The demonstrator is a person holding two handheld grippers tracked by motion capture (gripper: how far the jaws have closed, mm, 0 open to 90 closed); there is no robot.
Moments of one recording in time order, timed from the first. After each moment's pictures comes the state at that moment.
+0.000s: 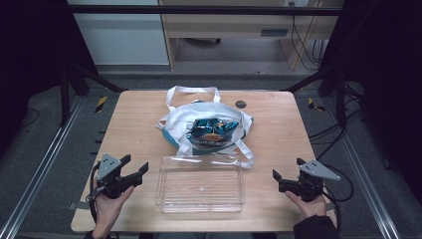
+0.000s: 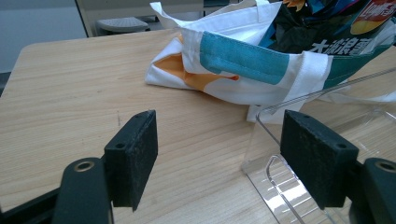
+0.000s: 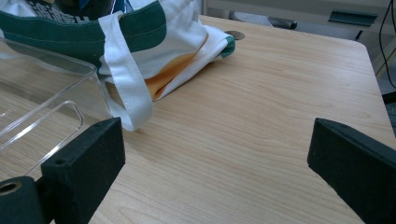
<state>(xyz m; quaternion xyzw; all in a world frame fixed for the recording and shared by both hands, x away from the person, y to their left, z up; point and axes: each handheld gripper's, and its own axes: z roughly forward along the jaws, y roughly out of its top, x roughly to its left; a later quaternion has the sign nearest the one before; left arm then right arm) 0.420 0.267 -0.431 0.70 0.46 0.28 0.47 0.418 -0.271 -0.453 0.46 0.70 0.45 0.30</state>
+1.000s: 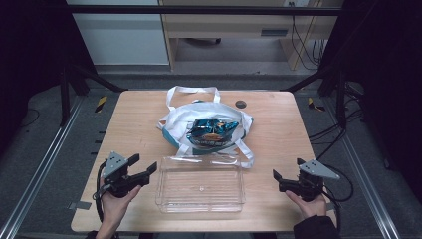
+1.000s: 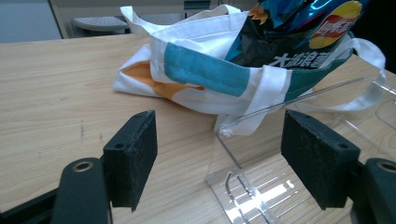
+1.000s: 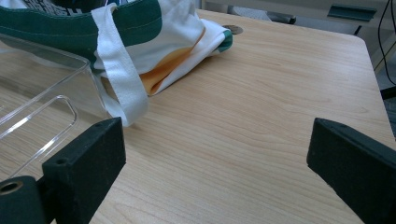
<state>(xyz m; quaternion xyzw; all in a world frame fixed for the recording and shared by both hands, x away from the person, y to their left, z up) 0.420 0.246 -0.420 0.70 0.45 0.24 0.50 0.420 -0.272 -0.455 0.46 0.71 0.44 0.30</state>
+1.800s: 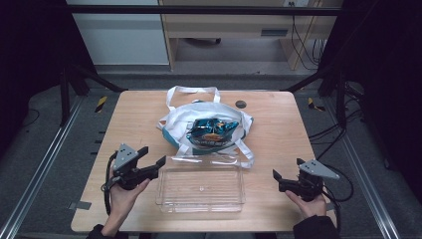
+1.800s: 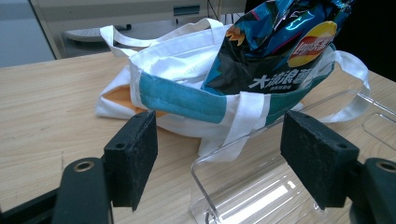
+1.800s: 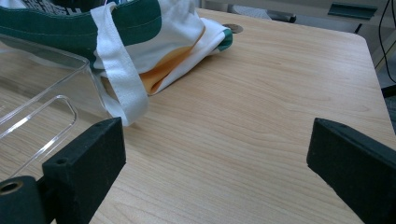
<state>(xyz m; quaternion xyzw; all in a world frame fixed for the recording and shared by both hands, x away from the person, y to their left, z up) 0.434 0.221 -0.403 0.72 0.42 0.25 0.50 0.420 -0.272 -0.455 0.46 0.71 0.44 0.30</state>
